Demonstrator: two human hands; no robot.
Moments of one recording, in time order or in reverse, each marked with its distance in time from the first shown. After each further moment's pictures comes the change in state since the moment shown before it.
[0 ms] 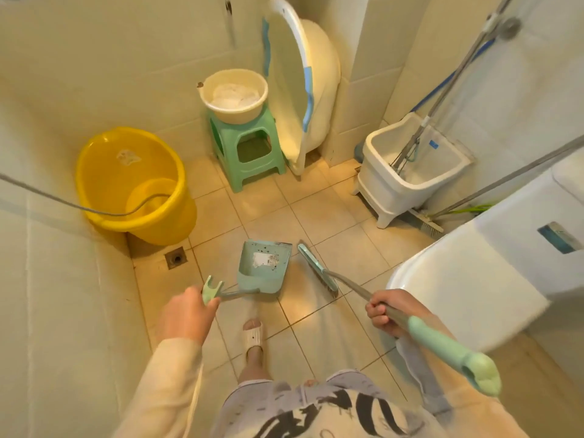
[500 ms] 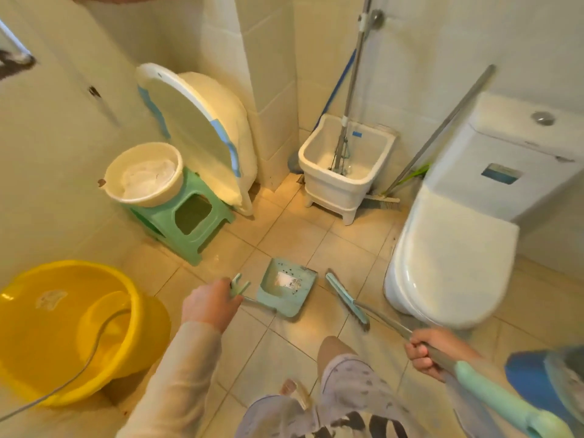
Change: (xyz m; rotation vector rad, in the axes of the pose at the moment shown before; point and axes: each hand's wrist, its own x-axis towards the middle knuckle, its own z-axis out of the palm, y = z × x) left_hand 0.216 0.128 -0.056 0.355 -0.102 0.568; right_hand 0.002 0.005 0.041 0.505 0.145 0.031
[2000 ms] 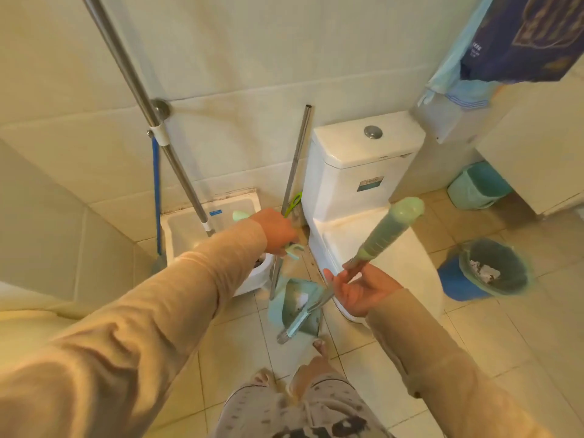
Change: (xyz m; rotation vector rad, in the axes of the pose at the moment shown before) left_hand 0.370 0.463 -0.119 1.078 -0.010 1.887; right_hand 0.041 -0.348 0.122 1.239 -0.078 -0.150
